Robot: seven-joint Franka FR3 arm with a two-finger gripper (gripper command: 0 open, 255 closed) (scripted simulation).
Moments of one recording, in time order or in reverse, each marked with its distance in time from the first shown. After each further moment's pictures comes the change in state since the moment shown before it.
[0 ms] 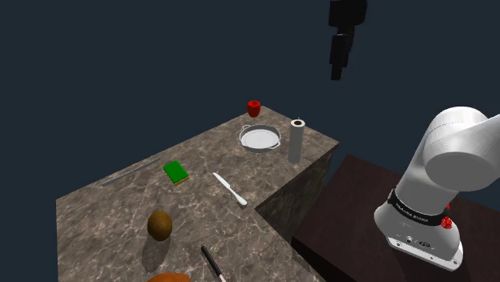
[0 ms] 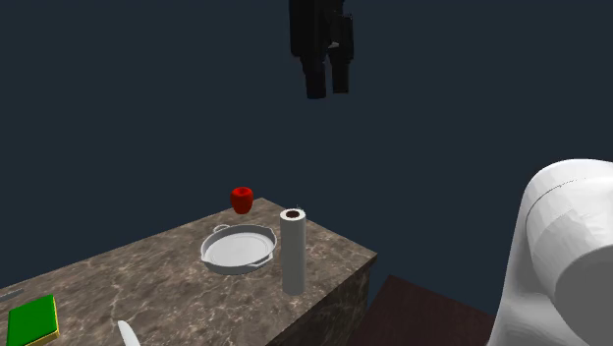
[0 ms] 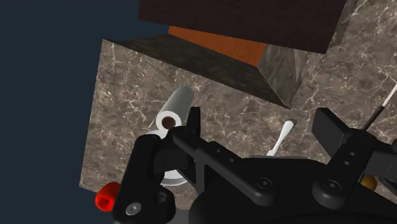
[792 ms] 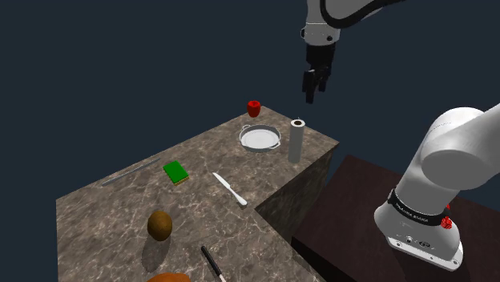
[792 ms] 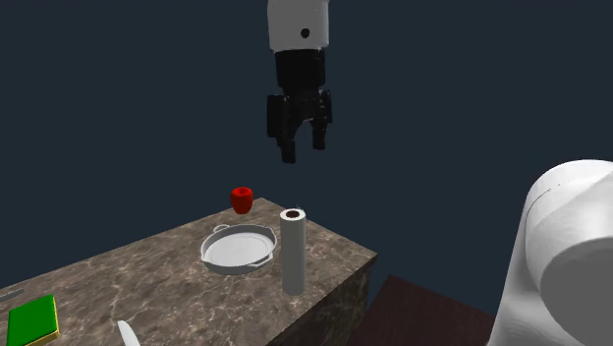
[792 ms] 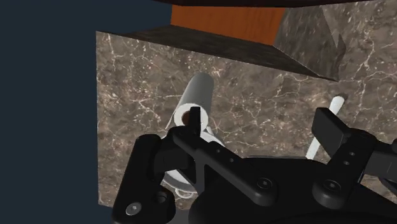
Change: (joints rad) arm -0.071 0.165 -0.046 -0.164 -0.026 0.362 0.059
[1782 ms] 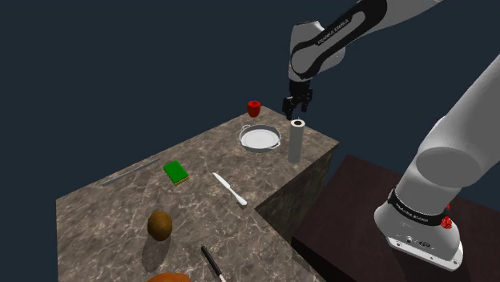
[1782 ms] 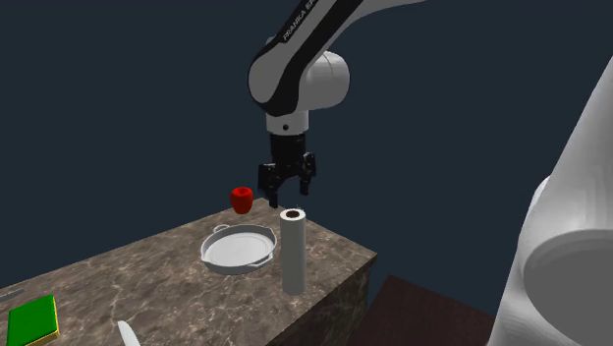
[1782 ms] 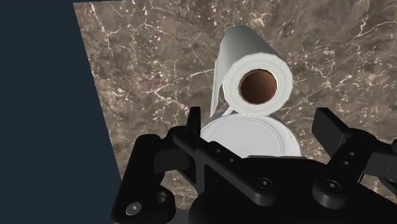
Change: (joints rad) arm -0.094 0.463 -0.080 0.017 -0.010 0.500 0.073
